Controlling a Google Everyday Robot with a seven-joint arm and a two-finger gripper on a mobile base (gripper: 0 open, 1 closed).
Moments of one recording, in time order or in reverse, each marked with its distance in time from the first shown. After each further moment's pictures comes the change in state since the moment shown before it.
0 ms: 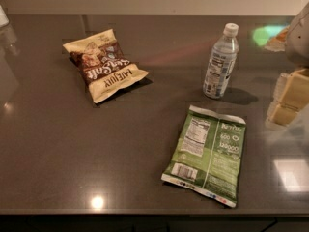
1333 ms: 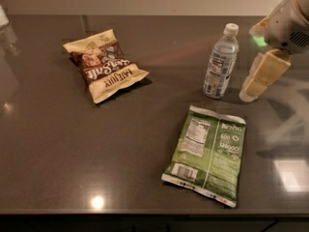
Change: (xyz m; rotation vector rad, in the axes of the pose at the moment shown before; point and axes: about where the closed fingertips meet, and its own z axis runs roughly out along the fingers) arm -0.023 -0.068 0.030 0.051 -0.152 0.051
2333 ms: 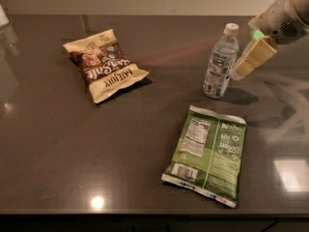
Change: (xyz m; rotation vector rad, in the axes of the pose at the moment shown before) arm -0.004 -0.071 0.034 0.028 -0.163 0.123
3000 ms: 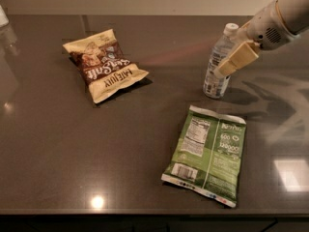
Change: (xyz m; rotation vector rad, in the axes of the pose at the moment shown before) arm -0.019 0.012 0.028 -0.088 -0.101 0.062
